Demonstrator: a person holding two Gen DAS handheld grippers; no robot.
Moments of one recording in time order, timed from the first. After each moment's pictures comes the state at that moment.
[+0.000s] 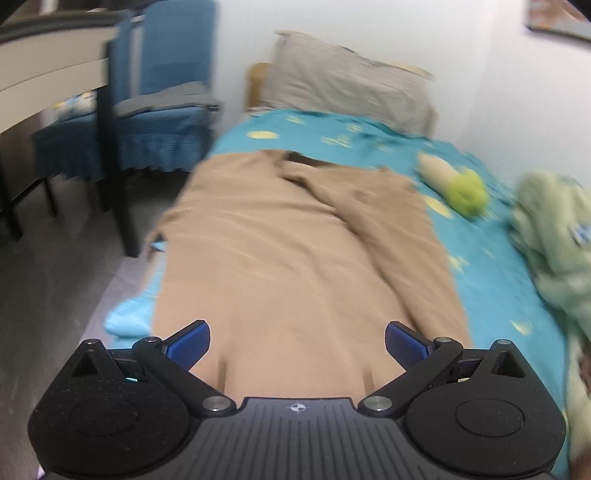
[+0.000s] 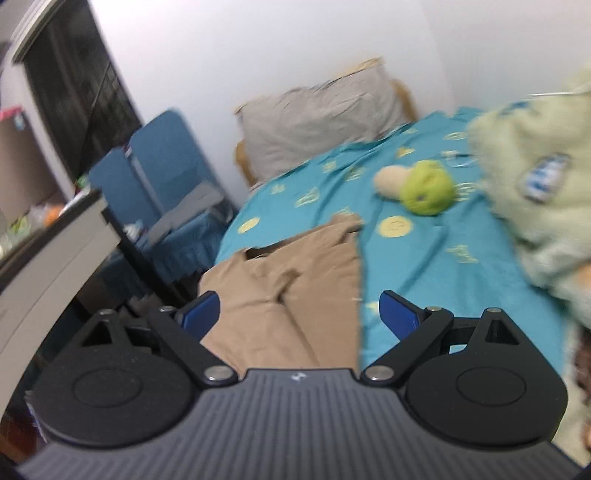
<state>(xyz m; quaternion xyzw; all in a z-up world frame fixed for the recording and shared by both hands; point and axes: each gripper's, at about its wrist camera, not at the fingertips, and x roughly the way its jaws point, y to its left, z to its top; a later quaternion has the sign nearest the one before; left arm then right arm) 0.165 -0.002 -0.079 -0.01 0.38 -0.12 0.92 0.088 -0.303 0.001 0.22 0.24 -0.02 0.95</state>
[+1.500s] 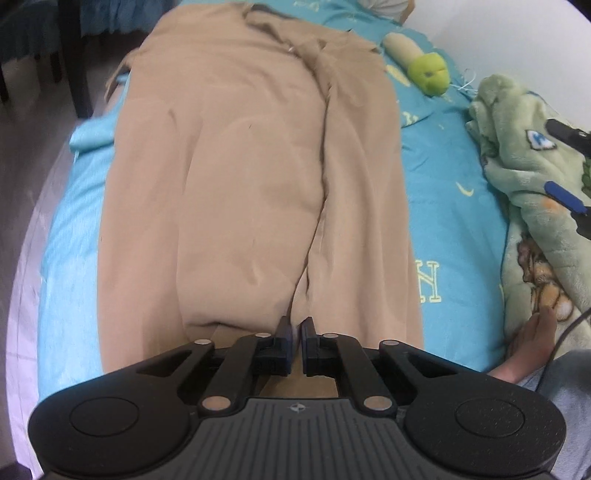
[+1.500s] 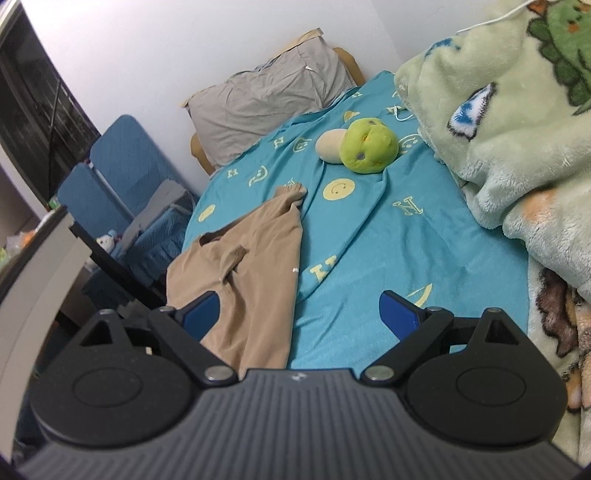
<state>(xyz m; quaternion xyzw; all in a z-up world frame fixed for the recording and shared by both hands) 0.125 0.018 -0.110 -0.05 0.56 -0.20 0.80 0.083 -0.347 -0.043 0.28 0.28 -0.04 0.92</state>
